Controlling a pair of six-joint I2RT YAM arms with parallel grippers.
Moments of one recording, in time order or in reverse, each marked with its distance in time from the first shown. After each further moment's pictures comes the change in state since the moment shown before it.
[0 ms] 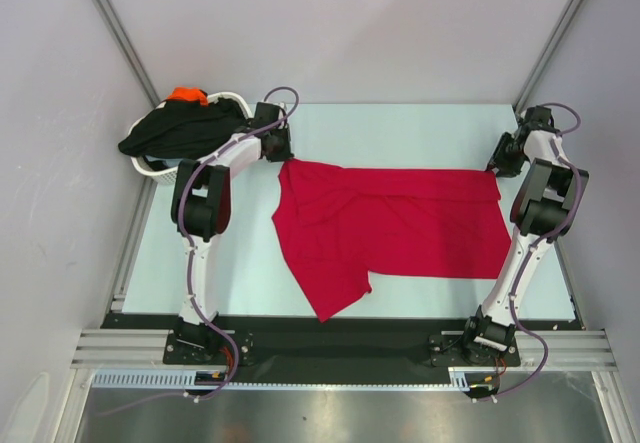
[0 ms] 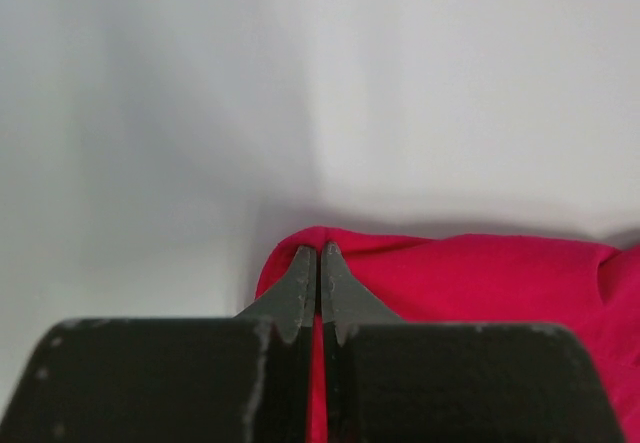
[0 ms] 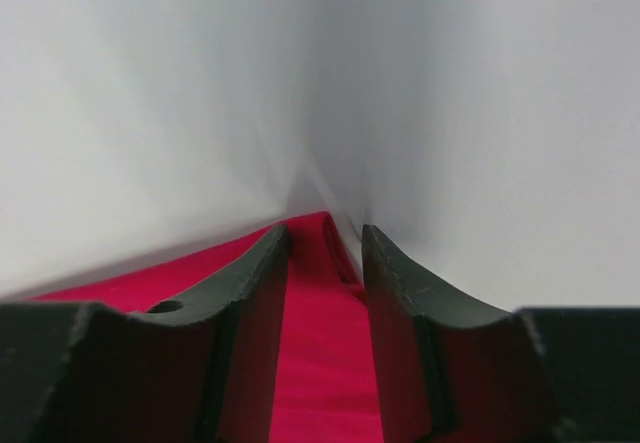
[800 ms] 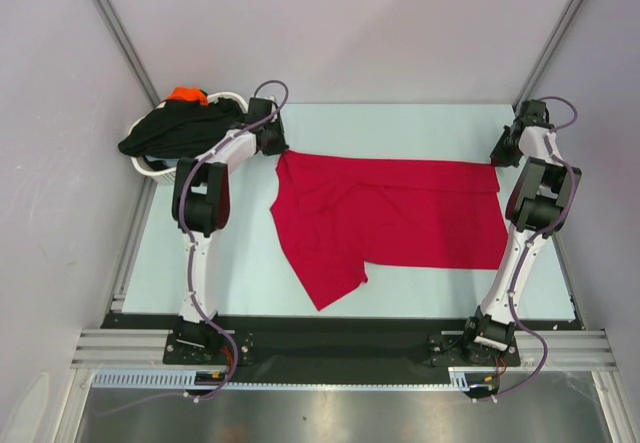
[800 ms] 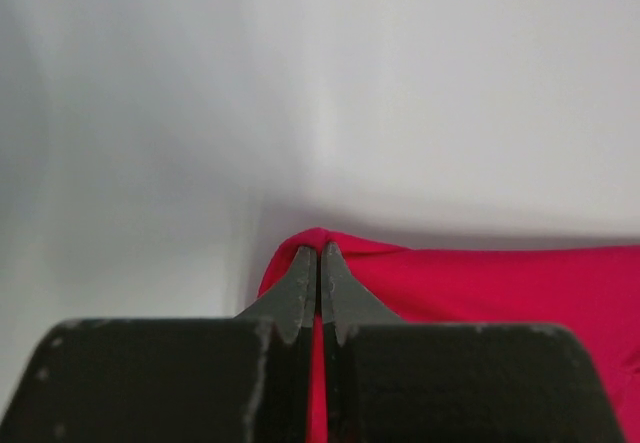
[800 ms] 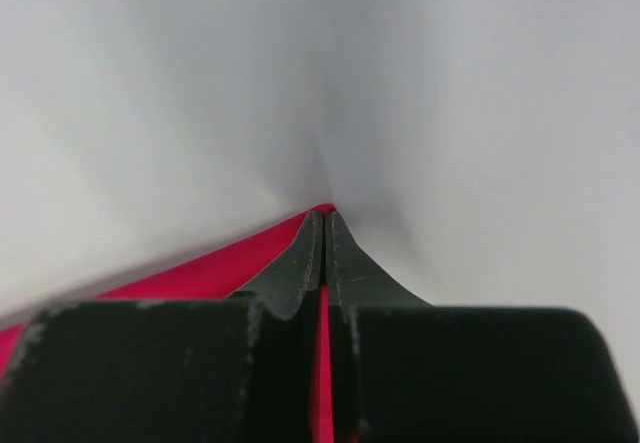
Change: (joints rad) left arm 0.044 0.053 0.077 0.014 0.010 -0.069; right arm 0.020 0.074 0.103 0.026 0.094 0.066
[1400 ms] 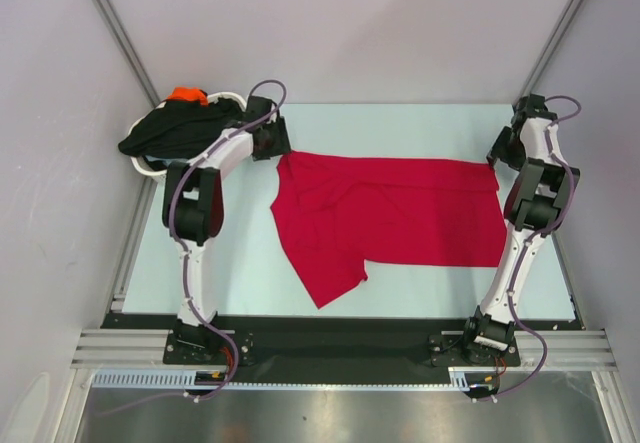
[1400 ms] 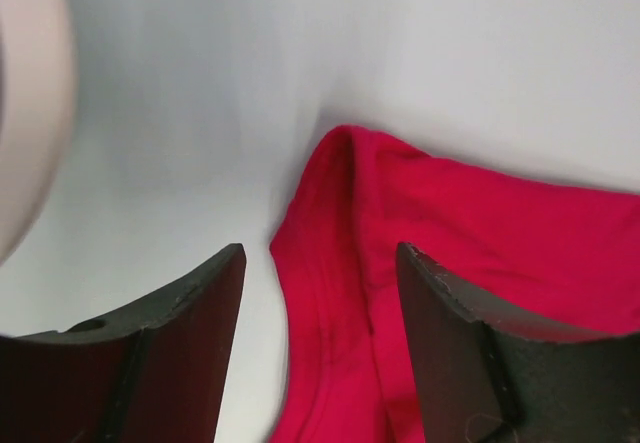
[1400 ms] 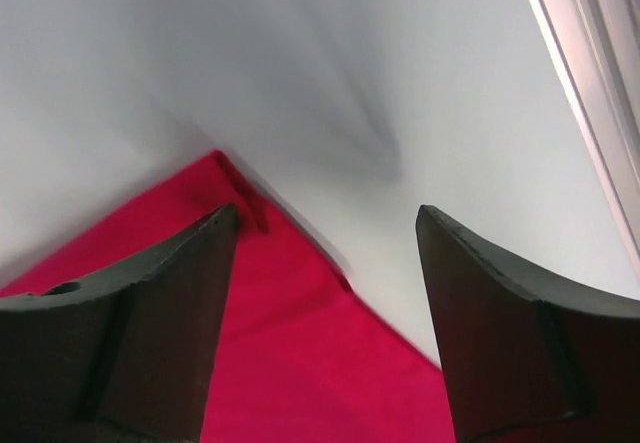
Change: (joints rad) left arm -0.022 -0.101 -0.066 -0.106 -0.097 -0.018; right arm 0.018 0.027 0.138 -0.246 0.217 0.040
